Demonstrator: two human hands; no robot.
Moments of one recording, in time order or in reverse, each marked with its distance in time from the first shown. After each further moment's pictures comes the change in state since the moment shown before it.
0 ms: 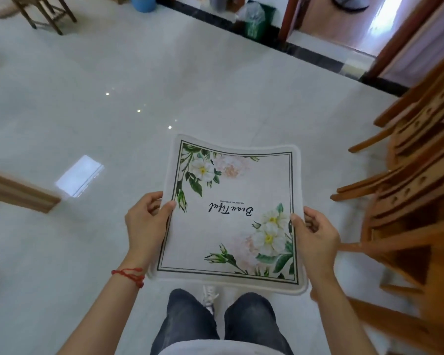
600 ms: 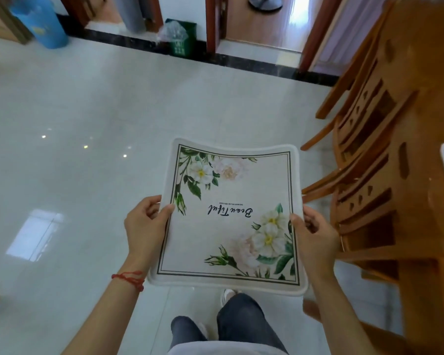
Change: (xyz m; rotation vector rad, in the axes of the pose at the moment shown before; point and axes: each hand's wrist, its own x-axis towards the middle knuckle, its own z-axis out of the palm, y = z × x) left_hand 0.105 0.107 0.170 0.031 -0.257 0.127; right_hand 0.154 -0.012 -0.031 -0.017 0.278 0.113
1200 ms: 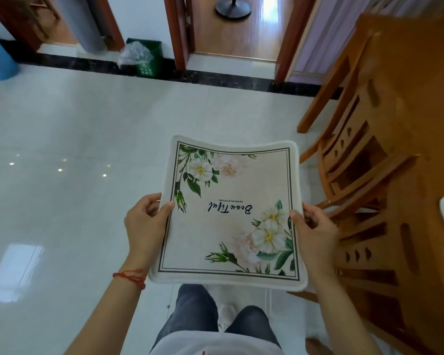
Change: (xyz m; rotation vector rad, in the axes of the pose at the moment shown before) left_hand 0.183 0.113 0.140 0.035 -0.116 0.073; right_hand 0.213 -0.065 0.050 0.026 0.086 0.080
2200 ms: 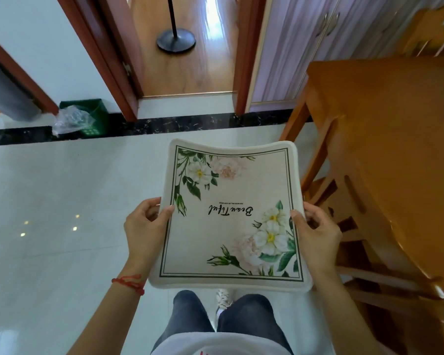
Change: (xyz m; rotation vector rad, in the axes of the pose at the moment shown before) left_hand 0.273 0.185 0.211 0.015 -0.214 0.137; right_hand 0.316 -0.100 0.056 0.035 0.228 -0.018
